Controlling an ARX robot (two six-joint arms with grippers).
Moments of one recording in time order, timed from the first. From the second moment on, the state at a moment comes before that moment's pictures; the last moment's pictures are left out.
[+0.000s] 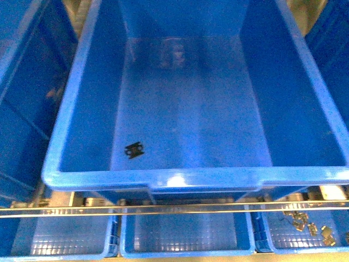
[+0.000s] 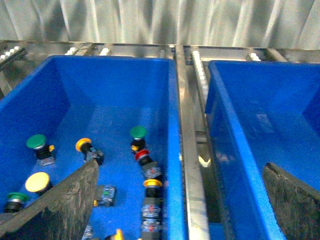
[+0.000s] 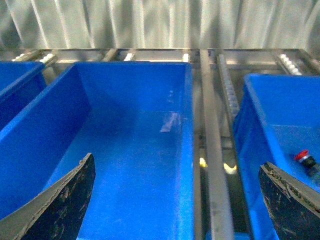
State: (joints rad) left arm 0.00 0.01 0.02 0.00 0.00 -0.01; right arm 0.00 0.00 0.02 0.00 0.00 0.00
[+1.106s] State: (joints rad) left arm 0.26 1.22 0.57 0.00 0.08 -0.20; right arm 0.00 0.00 0.02 0.00 0.00 0.00
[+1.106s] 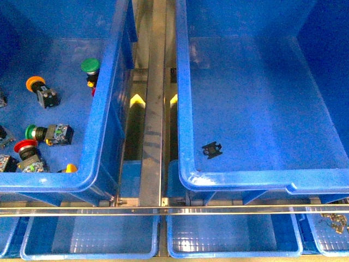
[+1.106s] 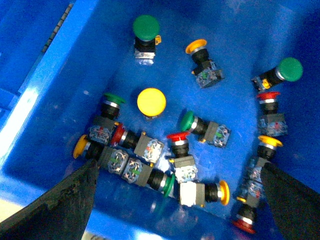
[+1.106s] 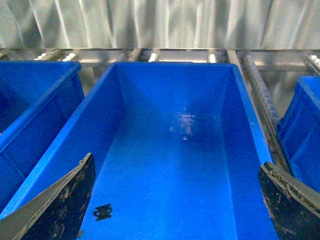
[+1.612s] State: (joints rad) left arm 0.26 1.84 0.89 0.08 0.15 -0.18; right arm 0.00 0.00 0.02 0.00 0.00 0.00
